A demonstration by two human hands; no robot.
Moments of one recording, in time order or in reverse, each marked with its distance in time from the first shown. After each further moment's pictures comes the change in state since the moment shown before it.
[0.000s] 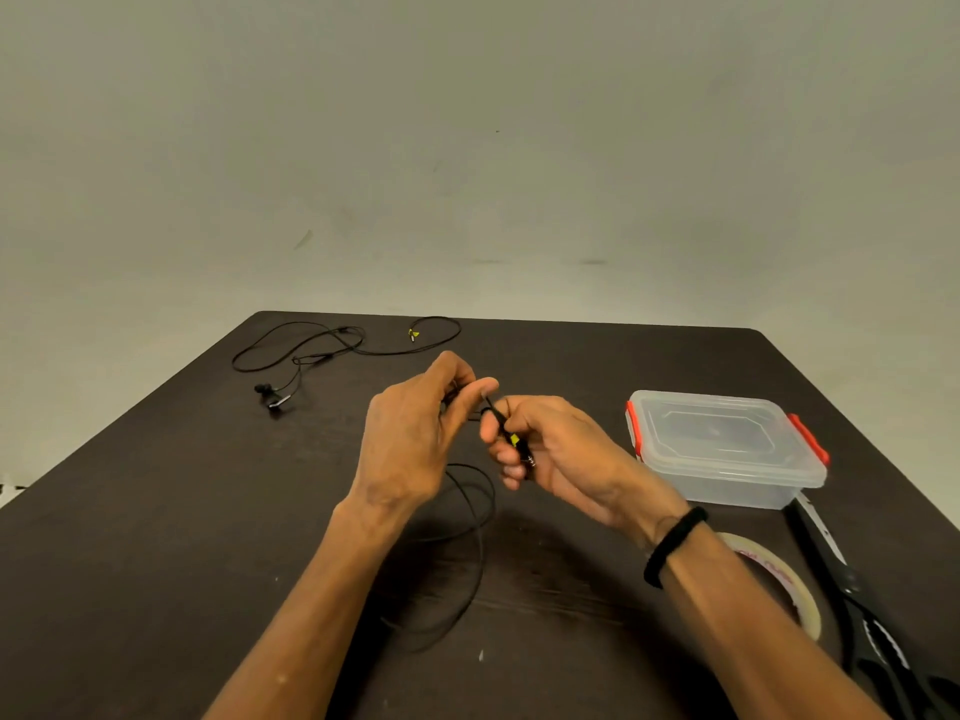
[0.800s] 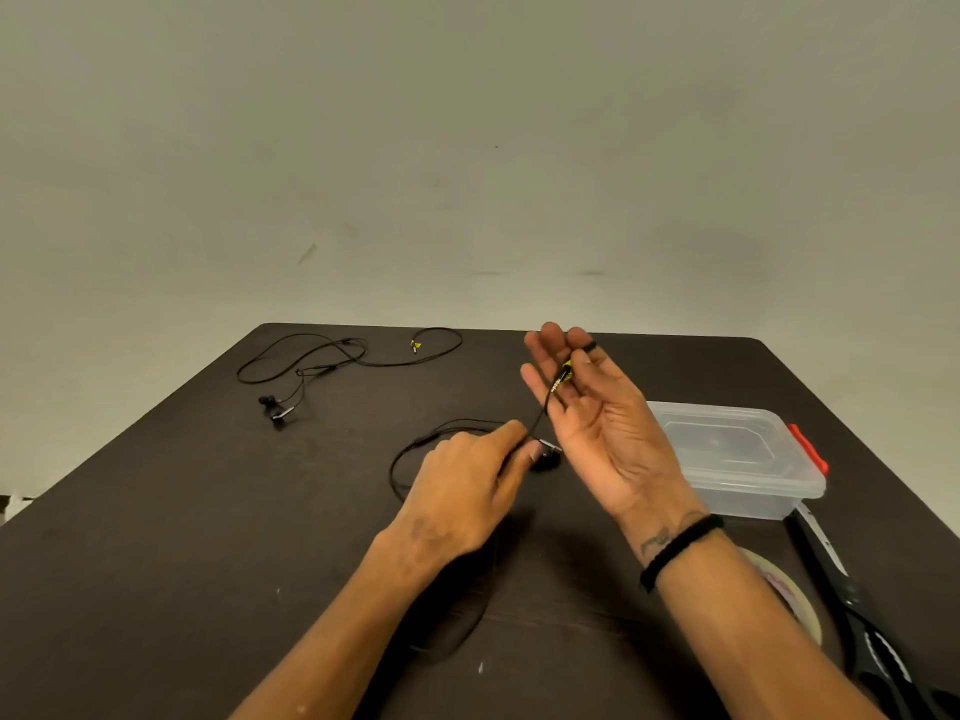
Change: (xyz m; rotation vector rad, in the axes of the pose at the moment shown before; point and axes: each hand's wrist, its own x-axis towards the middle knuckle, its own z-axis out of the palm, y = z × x) left_hand -0.022 0.013 0.032 0.110 -0.399 0.028; right_hand 0.002 -0.014 -0.015 0.836 0.208 -0.370
